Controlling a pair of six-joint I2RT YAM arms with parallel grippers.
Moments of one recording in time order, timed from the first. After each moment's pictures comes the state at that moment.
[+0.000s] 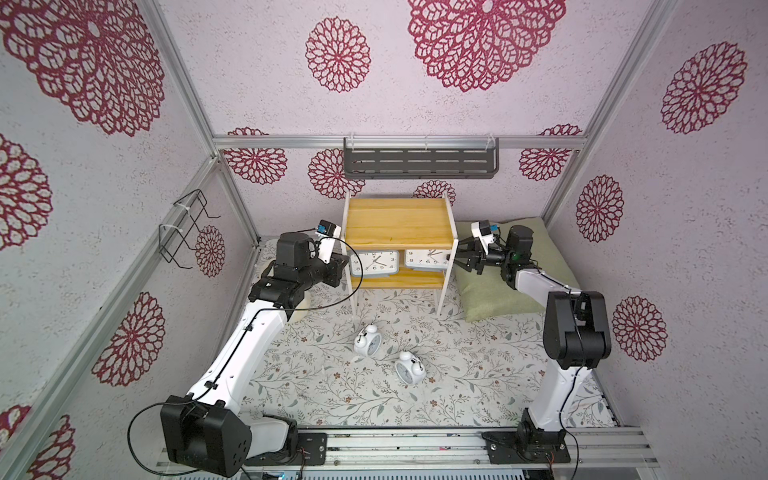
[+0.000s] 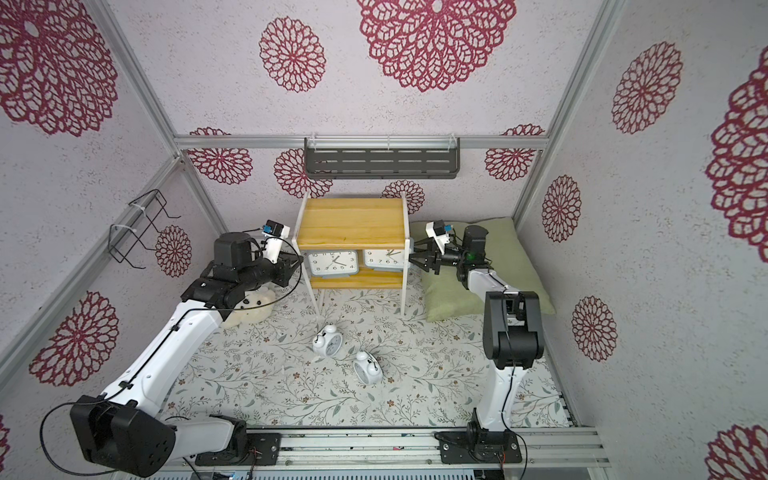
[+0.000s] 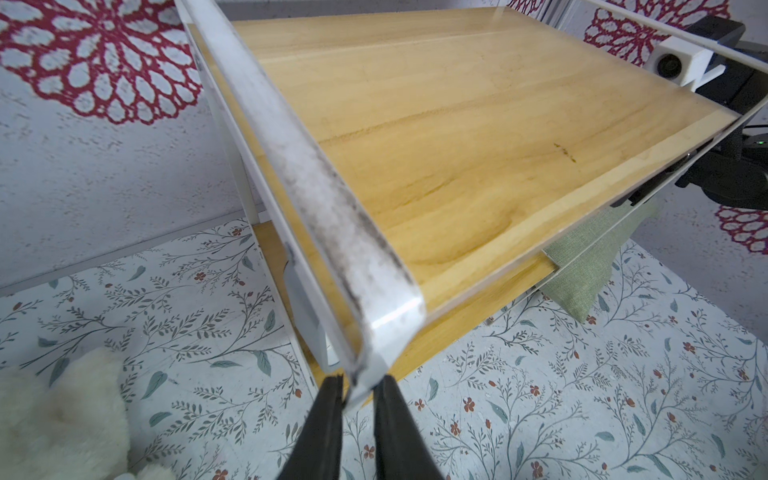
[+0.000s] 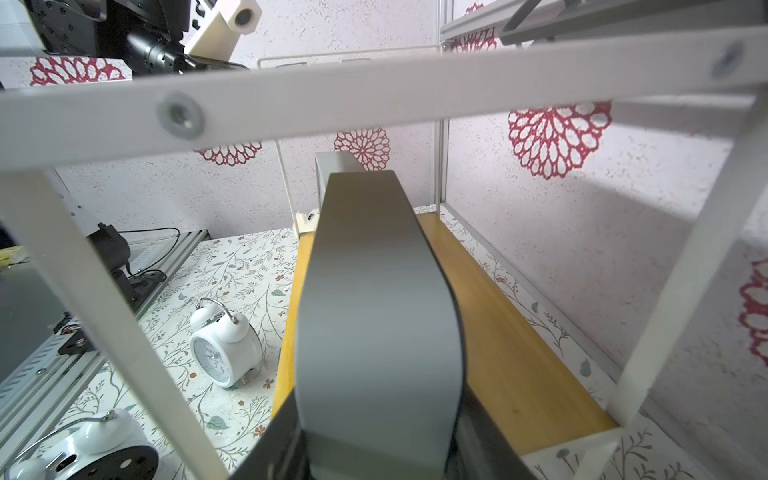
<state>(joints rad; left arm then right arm) -0.21 1.32 1.24 -0.40 0.31 0.02 0.05 1.94 1.34 0.43 -1.37 -0.11</state>
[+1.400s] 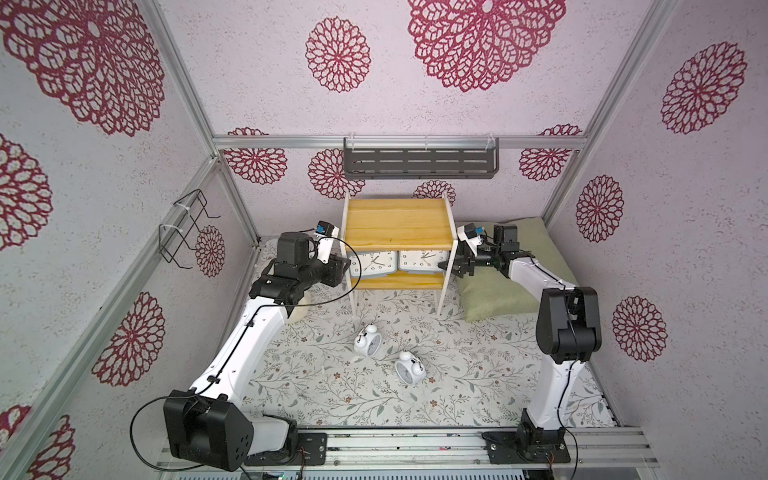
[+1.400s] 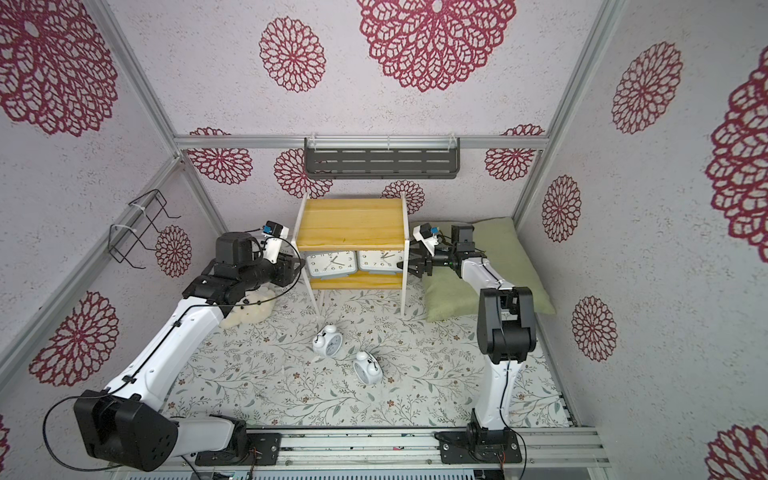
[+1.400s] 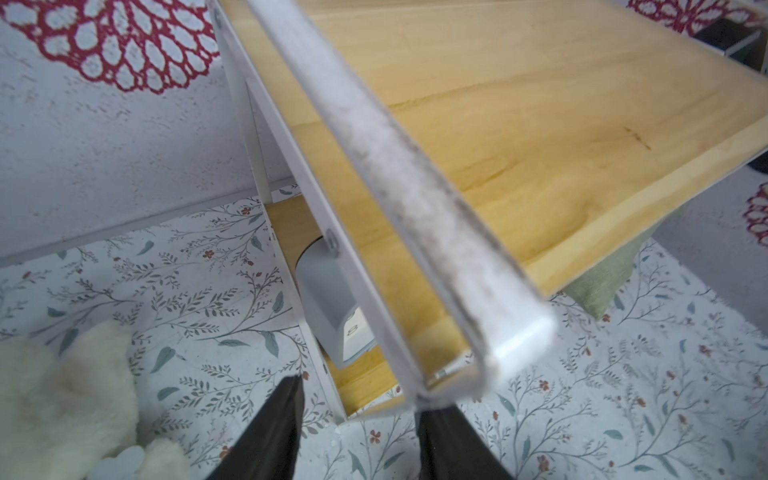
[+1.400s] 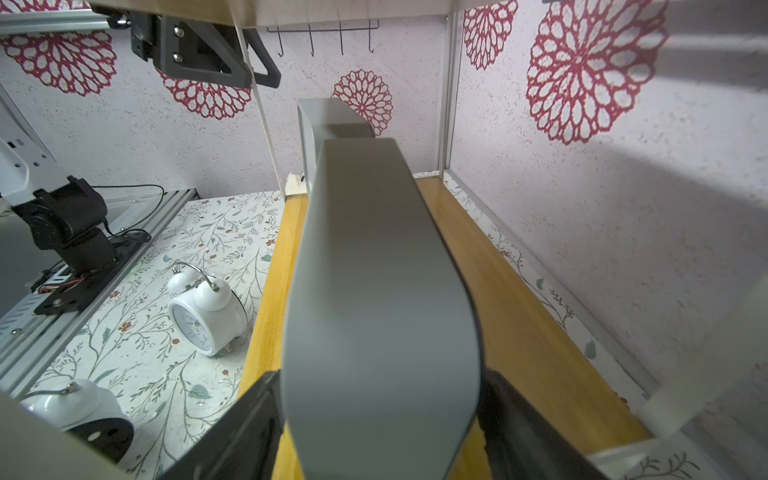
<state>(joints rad) -0.20 1.35 1.25 -0.44 0.30 0.02 0.09 1.99 1.51 -0.11 -1.29 -0.56</state>
